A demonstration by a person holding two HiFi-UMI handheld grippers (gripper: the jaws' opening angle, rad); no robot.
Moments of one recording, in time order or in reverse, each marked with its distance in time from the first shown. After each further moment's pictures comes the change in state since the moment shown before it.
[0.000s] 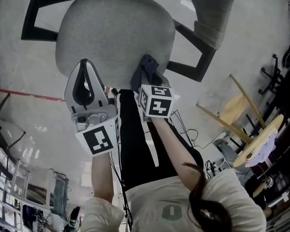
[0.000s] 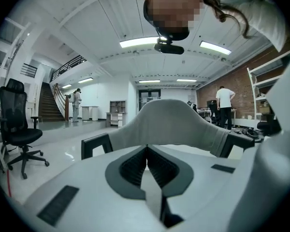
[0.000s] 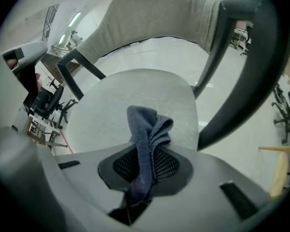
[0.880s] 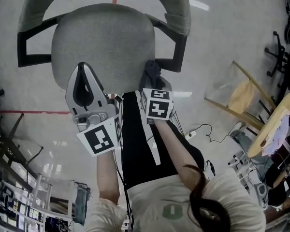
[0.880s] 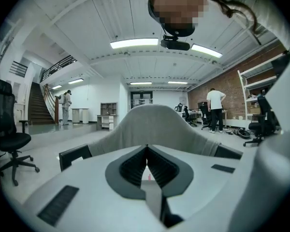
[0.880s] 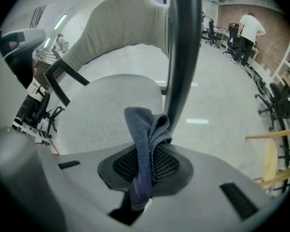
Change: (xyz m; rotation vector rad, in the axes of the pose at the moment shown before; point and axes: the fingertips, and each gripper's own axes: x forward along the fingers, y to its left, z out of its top) left arm 0.027 -0.066 0.023 0.027 -0.012 -0.089; right arm -0.023 -0.070 -0.014 0.100 -0.014 -0.121
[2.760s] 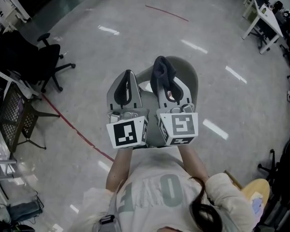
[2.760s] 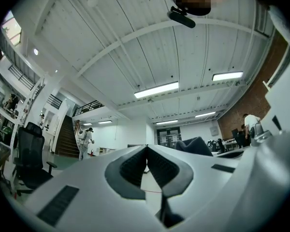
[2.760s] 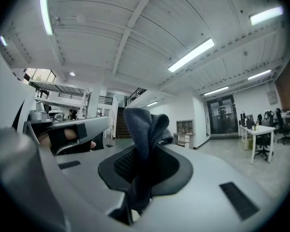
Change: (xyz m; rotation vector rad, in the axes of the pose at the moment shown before) left arm -0.132 0.089 0.410 -0.025 -0.470 0.355; right arm -0.517 0.264 0.318 -0.618 -1.166 0.676
